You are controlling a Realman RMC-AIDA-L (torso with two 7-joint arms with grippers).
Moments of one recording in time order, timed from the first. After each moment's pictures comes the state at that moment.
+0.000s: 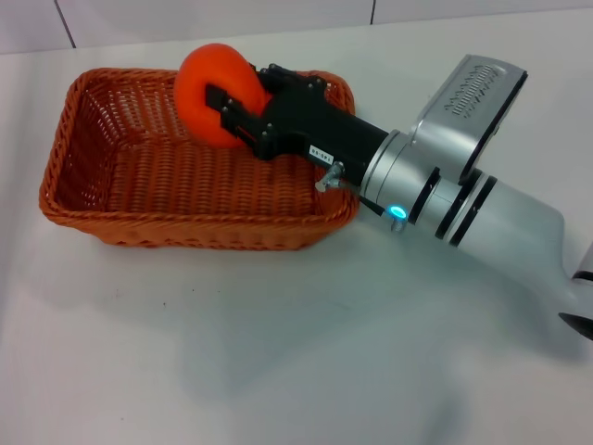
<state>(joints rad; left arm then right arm) -0.46 -2.16 0.69 0.59 0.84 1.09 -0.91 0.61 2.09 0.79 0.44 -2.86 -0.98 -2.62</state>
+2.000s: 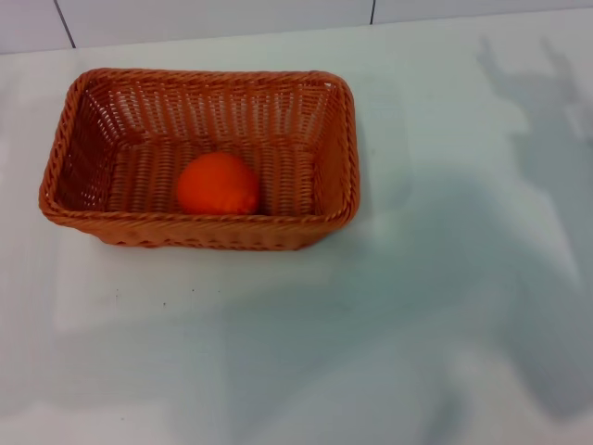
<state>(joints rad) -0.33 -2.16 0.55 0.47 0.84 1.05 -0.60 0.33 2.09 1.55 0.26 -2.86 -1.23 -2.83</state>
